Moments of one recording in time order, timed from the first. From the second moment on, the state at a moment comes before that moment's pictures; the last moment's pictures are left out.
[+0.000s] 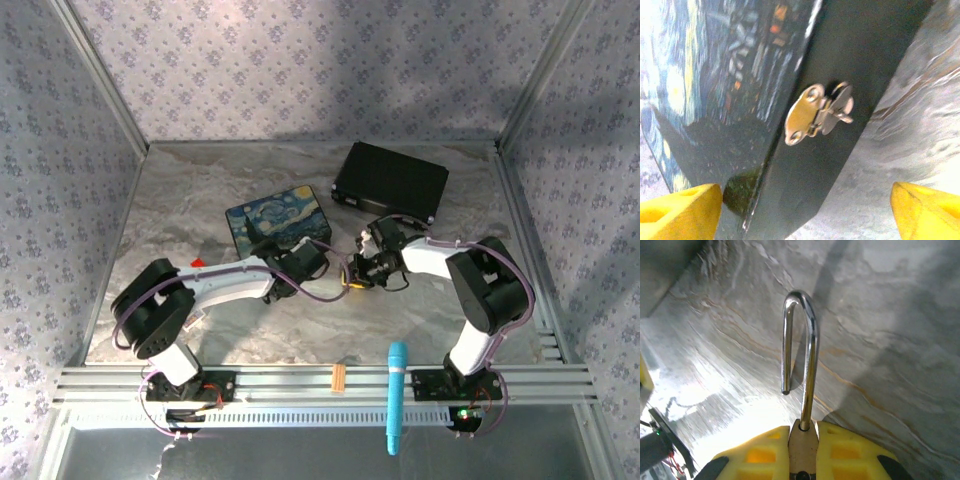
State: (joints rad) left arm -0.93 1.62 0.94 -0.58 -0.74 0.02; right arm 0.48 1.72 0.84 -0.30 -0.58 0.55
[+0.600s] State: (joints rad) left arm -0.73 1.54 0.88 -0.56 -0.75 -0.03; right arm 0.49 1.69 0.89 -0.58 -0.45 0.42
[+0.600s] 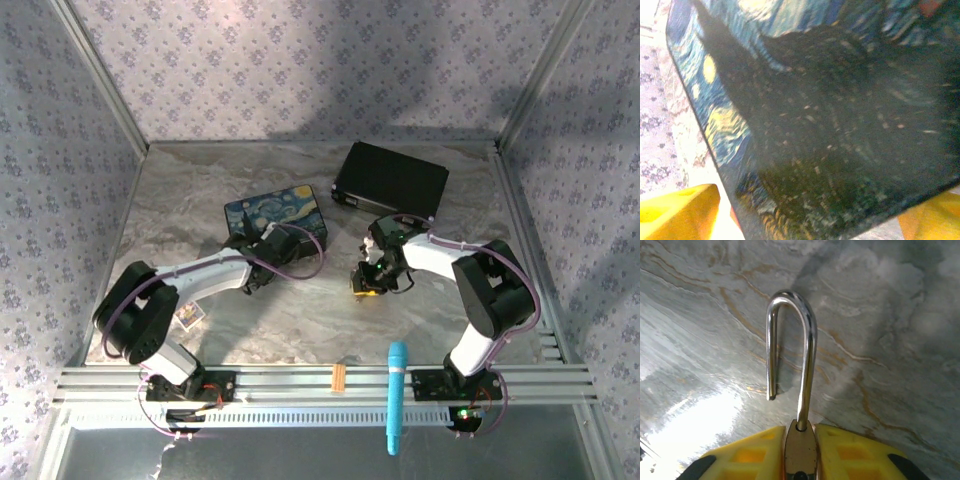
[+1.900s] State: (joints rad) left arm -0.24 0.94 0.51 -0.14 -0.74 -0.22; right arm 0.24 1.08 0.66 -0.31 0.23 0.23
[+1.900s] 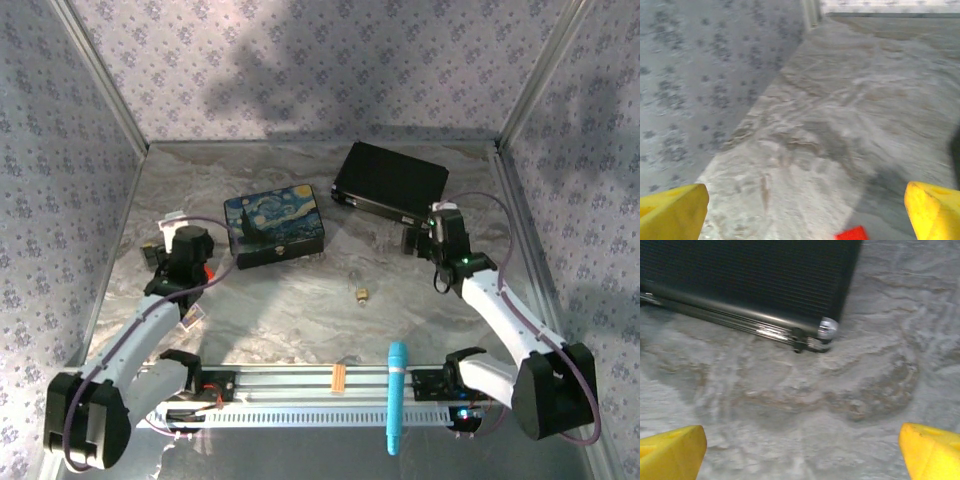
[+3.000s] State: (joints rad) left arm 0.01 1.54 0.38 0.72 -0.15 -0.07; right arm -0.02 1.52 0.37 0.70 0.11 0.00
